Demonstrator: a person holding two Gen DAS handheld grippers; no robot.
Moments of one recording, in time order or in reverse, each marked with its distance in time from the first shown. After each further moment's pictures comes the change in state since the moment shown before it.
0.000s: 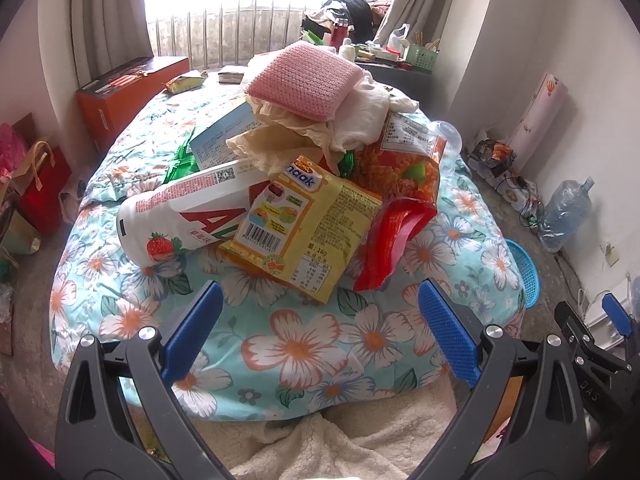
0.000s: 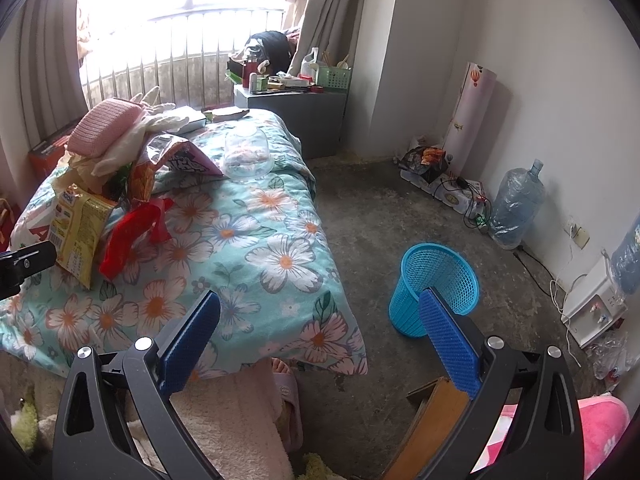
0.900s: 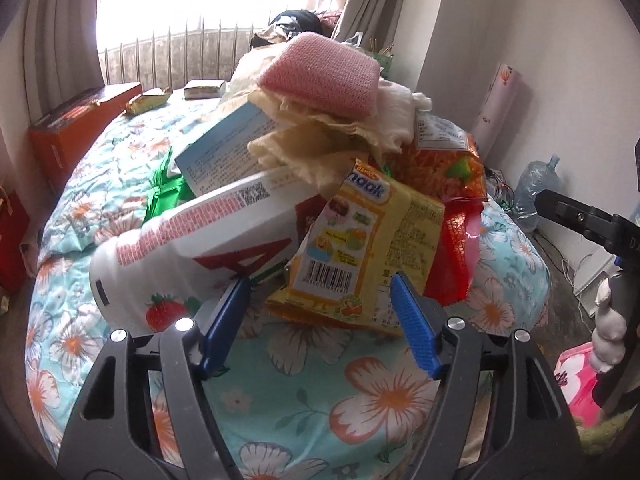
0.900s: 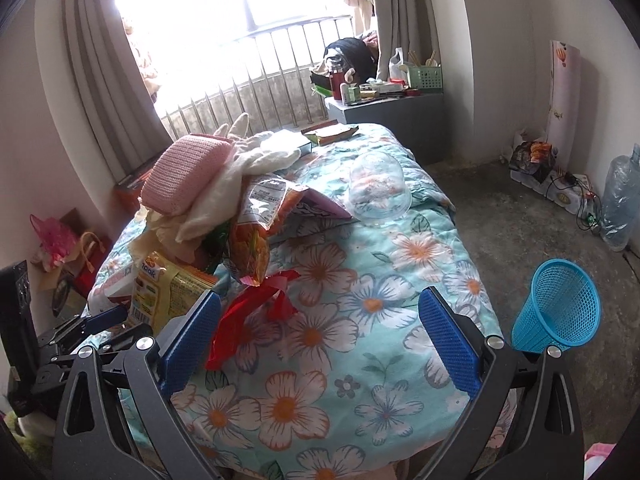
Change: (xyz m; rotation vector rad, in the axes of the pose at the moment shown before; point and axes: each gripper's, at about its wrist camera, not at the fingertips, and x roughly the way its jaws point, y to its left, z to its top) left arm 0.057 0.063 0.009 0.134 -0.043 -0.155; right arm 0.057 0.058 0.049 0.060 0.000 0.416
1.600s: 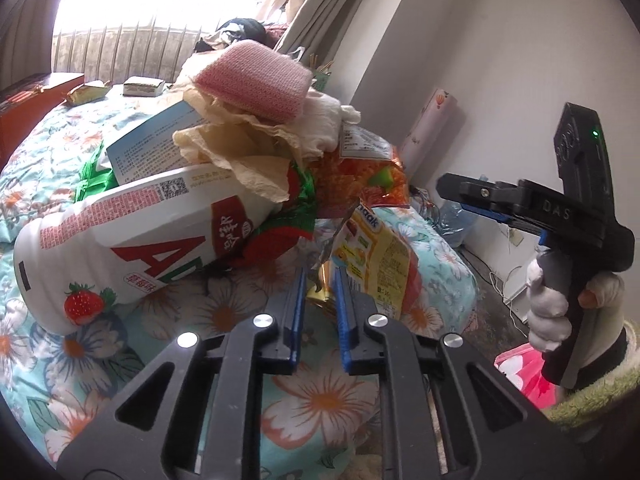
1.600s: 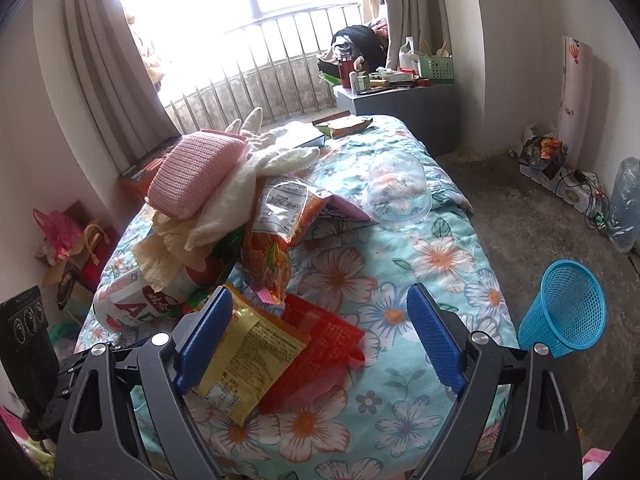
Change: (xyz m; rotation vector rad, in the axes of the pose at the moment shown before) left arm -0.005 -0.008 -0.015 0.001 -0.091 -0.310; right arm 0.009 0.016 0.020 -0.012 0.038 0.019
